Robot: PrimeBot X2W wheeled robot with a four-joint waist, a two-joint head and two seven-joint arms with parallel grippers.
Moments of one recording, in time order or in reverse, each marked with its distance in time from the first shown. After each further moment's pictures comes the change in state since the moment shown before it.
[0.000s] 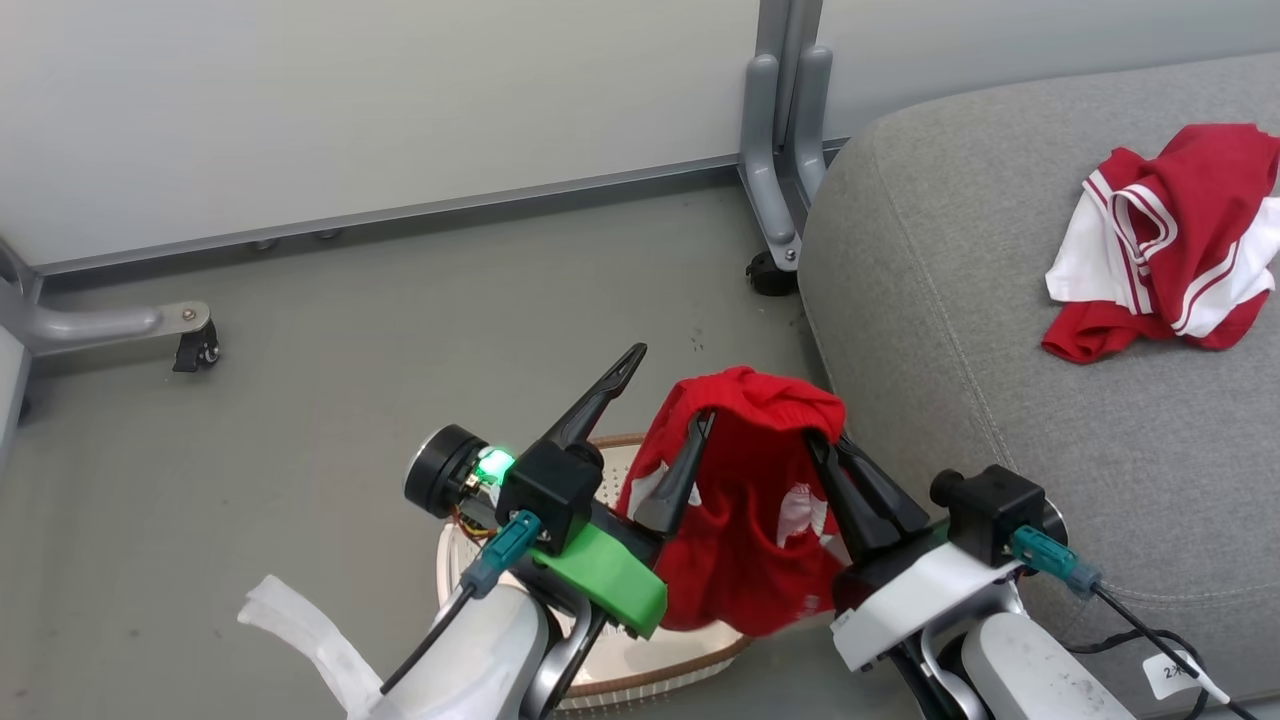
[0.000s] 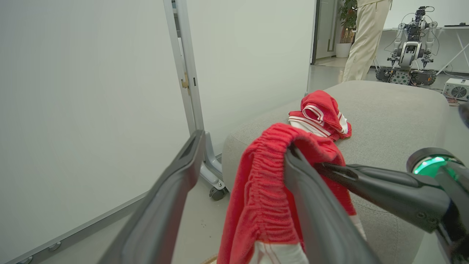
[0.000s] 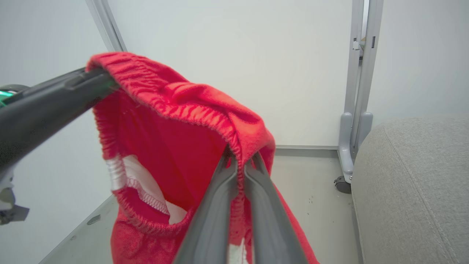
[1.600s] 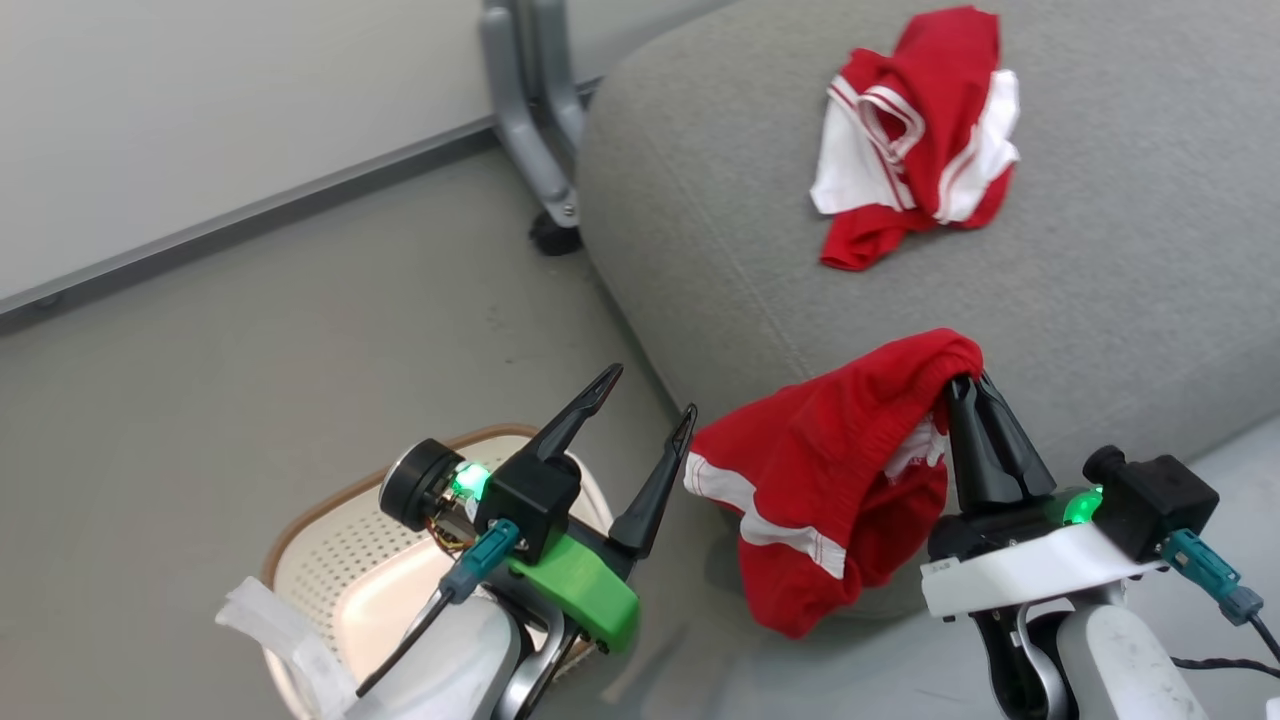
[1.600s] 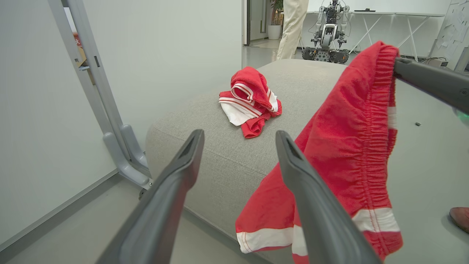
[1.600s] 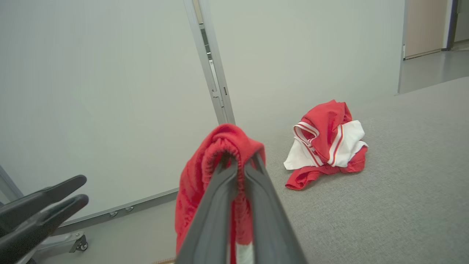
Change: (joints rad) left arm 0.006 0.067 -0.033 -0.006 -0.040 0.008 0.018; right arm 0.099 0.081 -0.281 -0.207 -0.050 0.000 0.000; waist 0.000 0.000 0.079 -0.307
